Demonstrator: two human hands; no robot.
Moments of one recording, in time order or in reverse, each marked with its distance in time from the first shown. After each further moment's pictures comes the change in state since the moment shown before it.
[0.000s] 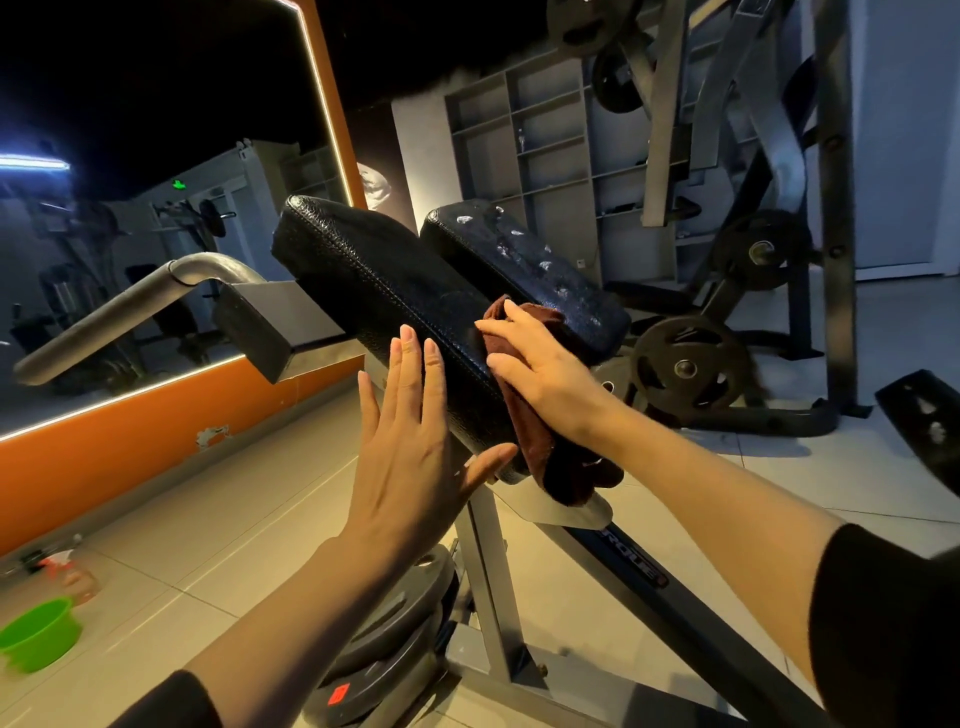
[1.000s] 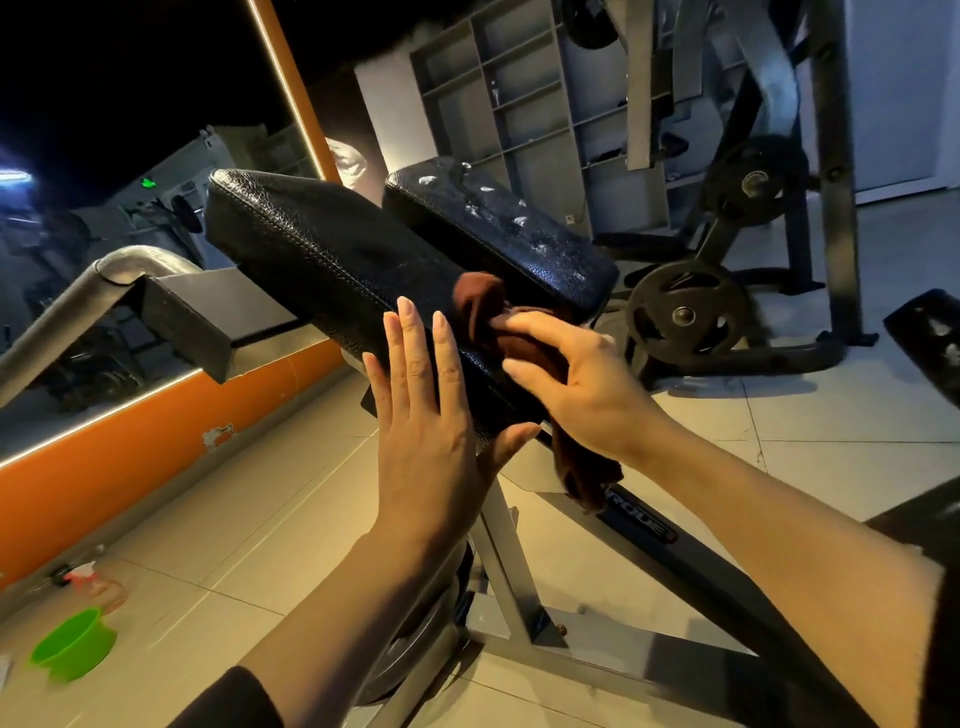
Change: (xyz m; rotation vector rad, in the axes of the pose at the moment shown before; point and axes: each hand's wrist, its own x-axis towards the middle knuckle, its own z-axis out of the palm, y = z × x) left_hand 0.002 0.029 0.022 0.025 0.100 0.077; right_hand -0.040 0.038 0.002 0.207 0.181 -0.070
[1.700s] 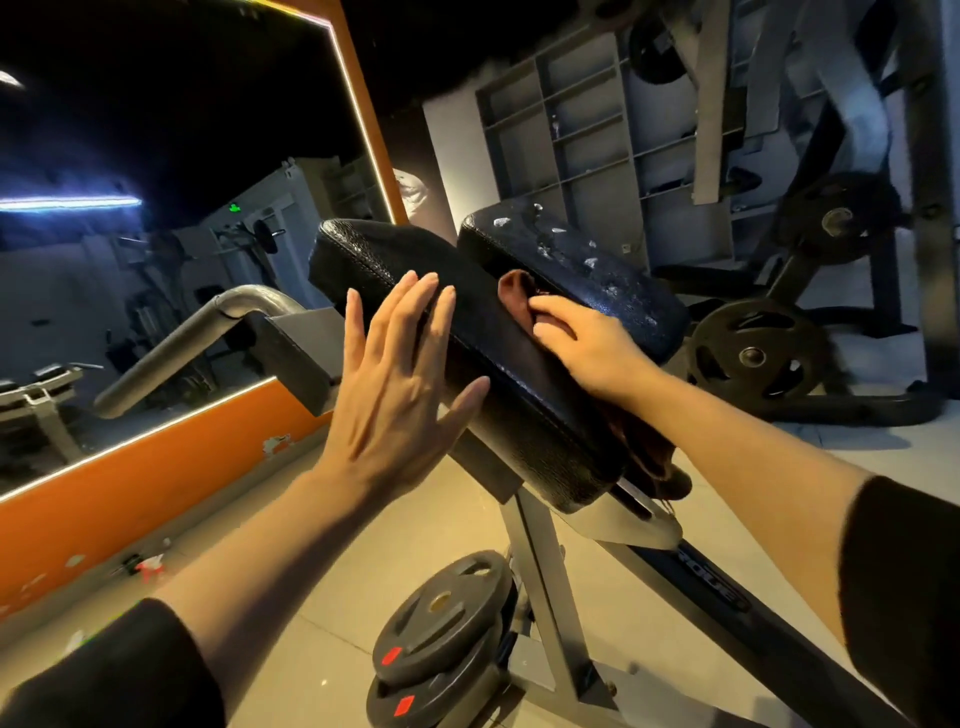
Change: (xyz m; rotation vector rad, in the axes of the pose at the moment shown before) left_hand 0.061 -0.088 -0.046 0.192 0.053 0.151; right_hand 0.098 -0.012 0.016 -0.111 -0.098 0.093
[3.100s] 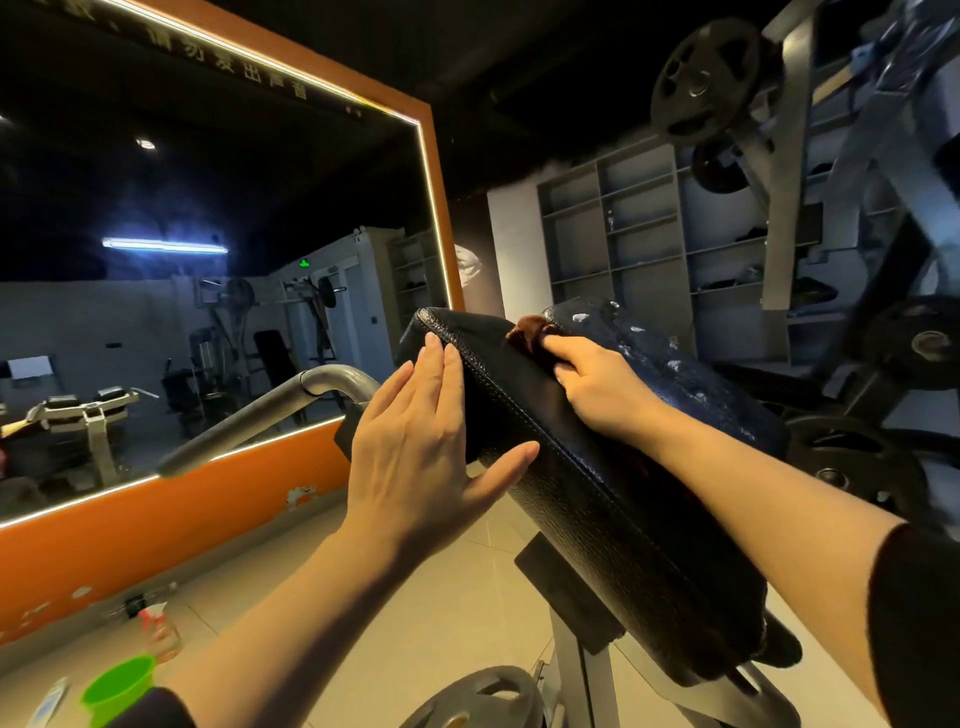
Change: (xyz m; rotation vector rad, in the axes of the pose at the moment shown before) left_hand 0.016 -0.051 -0.004 0.145 -0.115 -0.224; right_hand 0.088 -0.056 0.029 -0.104 0.029 -0.158
